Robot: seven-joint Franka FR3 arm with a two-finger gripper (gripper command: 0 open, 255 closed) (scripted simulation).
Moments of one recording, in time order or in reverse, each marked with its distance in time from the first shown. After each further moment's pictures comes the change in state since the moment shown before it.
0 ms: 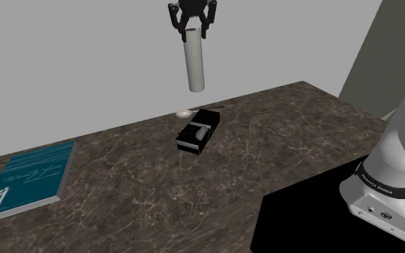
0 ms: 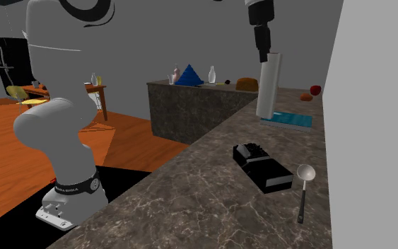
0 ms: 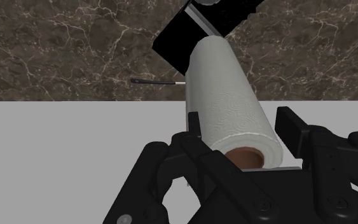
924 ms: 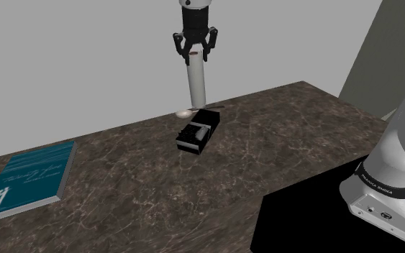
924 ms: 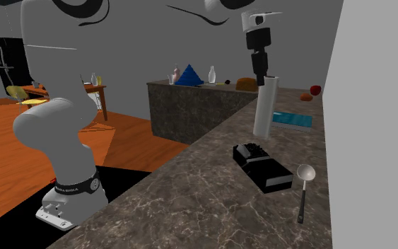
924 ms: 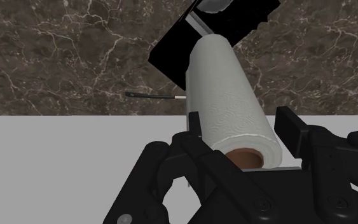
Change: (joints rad) arm -0.015 -0.050 -0.006 -0.253 0.012 0.206 0.017
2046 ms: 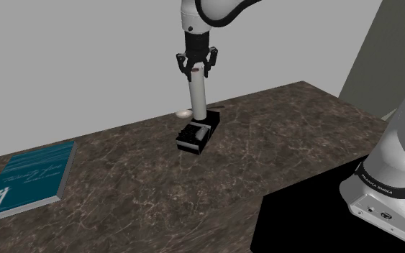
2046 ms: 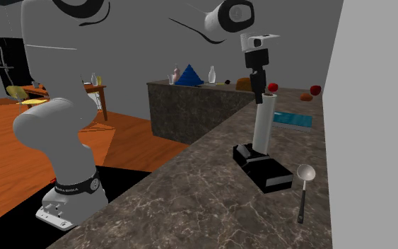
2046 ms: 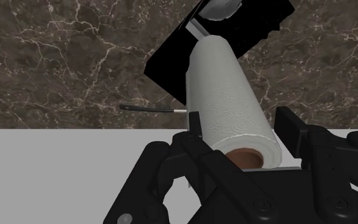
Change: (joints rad) arm -0.004 0.004 -0.004 -0.147 -0.010 0.150 0.021
